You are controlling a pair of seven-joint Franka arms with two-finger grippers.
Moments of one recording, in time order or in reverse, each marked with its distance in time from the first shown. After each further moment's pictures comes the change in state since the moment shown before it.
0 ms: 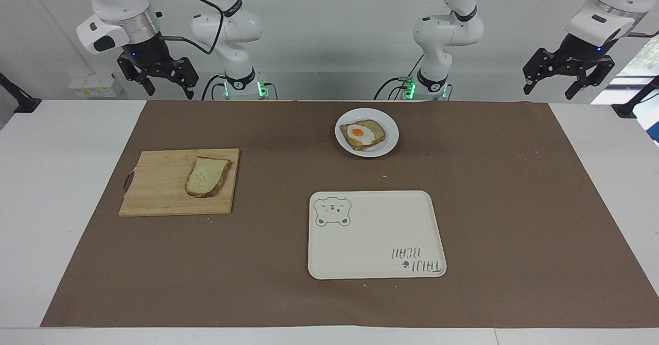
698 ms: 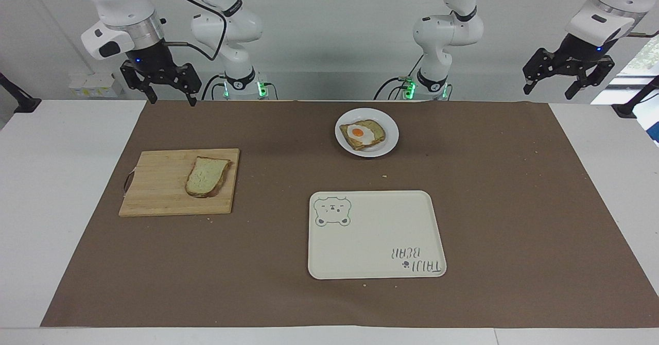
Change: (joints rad) left arm 0.000 0.000 0.000 0.000 0.000 0.000 0.000; right arm 0.003 -0.009 0.004 -0.062 0.002 0.112 -0.003
